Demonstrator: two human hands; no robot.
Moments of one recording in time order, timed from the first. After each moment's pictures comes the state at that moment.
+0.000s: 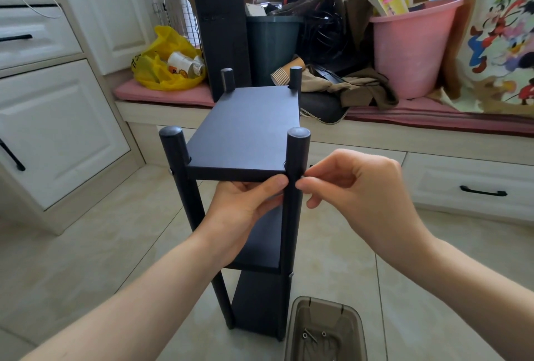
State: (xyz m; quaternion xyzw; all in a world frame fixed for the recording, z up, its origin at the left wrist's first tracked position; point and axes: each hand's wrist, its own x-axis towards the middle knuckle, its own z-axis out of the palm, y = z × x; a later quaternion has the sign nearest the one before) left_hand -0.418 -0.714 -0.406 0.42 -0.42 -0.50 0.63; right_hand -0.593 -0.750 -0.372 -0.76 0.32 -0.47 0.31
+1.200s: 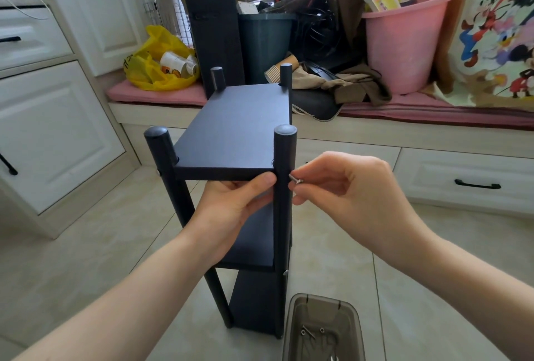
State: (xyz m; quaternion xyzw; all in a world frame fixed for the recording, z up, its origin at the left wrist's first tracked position) left_hand -0.415 -0.714 -0.406 0.41 -0.43 -0.49 0.64; right_hand -0.600 -0.744 -0.371 -0.77 0.31 -0.43 0.35
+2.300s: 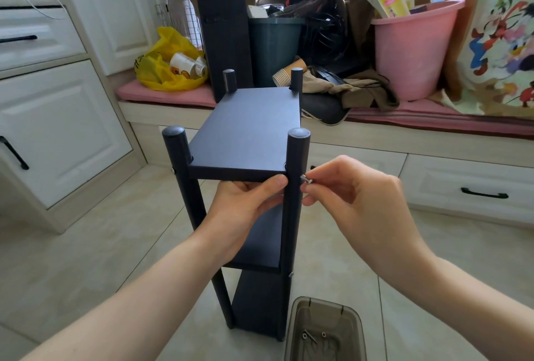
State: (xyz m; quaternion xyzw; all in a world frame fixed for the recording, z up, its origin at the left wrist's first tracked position) left_hand -0.416 -0.715 -0.408 0.42 -0.44 -0.48 0.63; right_hand -0.595 -0.737 -0.382 -0.75 0.34 -0.48 0.30
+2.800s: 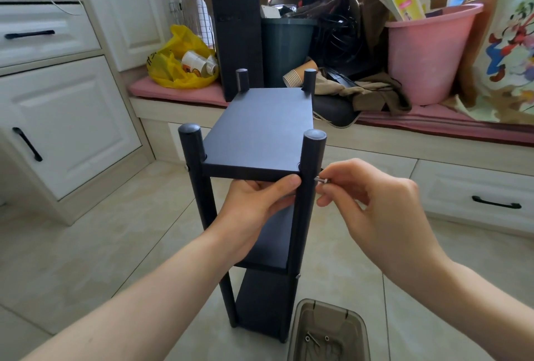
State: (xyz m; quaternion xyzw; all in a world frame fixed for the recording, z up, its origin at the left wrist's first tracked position) left_hand -0.417 -0.714 -0.407 0.42 -0.43 -0.49 0.63; right_hand -0.595 -0.741 -0.386 -0.80 0.31 -0.48 0.19
